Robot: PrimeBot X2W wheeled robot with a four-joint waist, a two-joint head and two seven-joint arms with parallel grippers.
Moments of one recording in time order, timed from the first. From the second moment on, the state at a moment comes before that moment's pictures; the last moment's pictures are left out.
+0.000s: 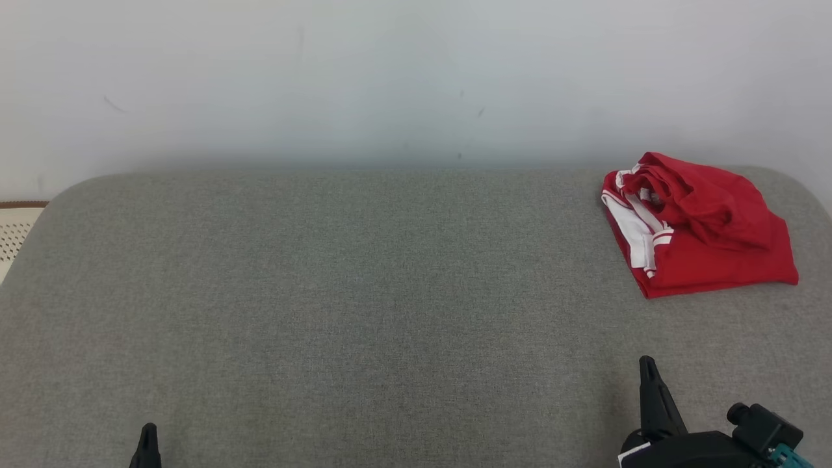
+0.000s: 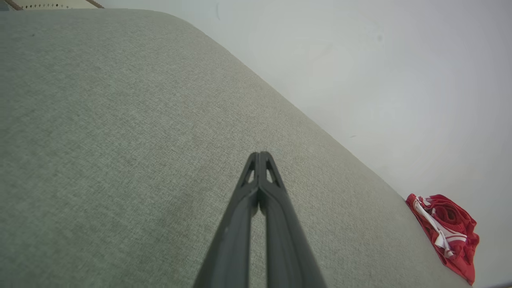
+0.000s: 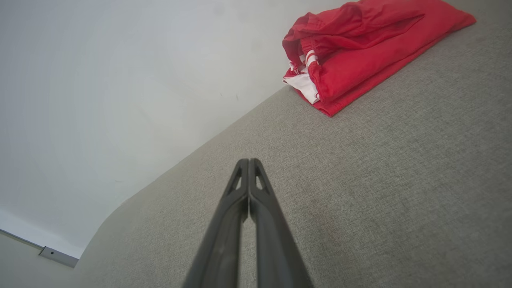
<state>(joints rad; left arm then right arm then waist) -0.01 0.05 0.17 0.13 -0.64 -0.09 -0.06 -0.06 -0.05 0.13 0.22 0.62 0.13 -0.18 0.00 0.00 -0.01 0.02</state>
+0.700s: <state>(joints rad) -0.04 0.05 0.23 0.17 -0.91 -0.10 0.04 -0.12 -0.05 0.14 0.26 0.93 0.13 -0.14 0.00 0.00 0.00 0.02</state>
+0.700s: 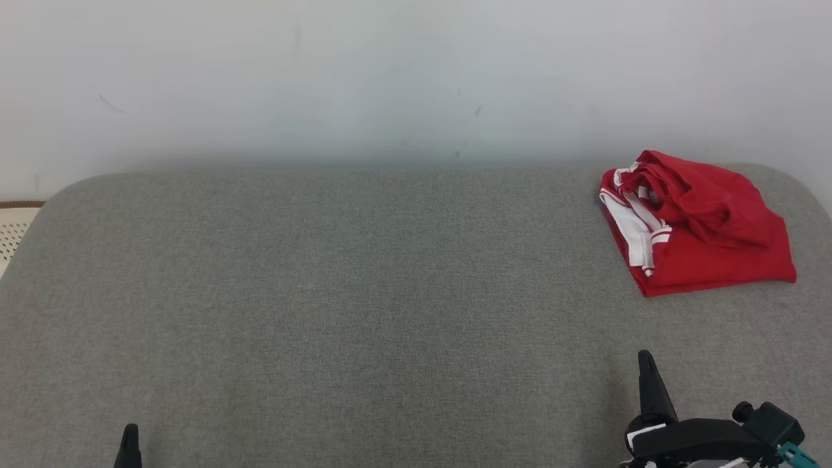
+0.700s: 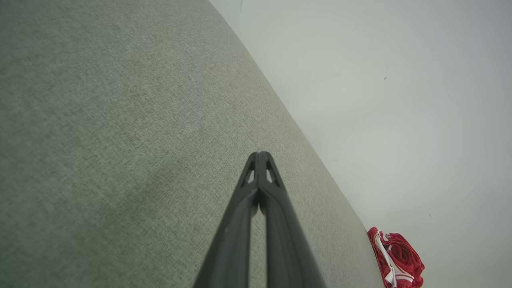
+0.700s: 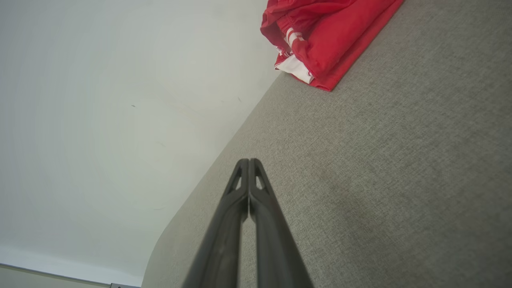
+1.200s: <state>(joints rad) -0.06 0.05 0.27 0.19 -1.08 -0.11 0.10 -0.15 -0.05 0.14 0.29 1.11 0.13 -0.11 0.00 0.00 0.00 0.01</state>
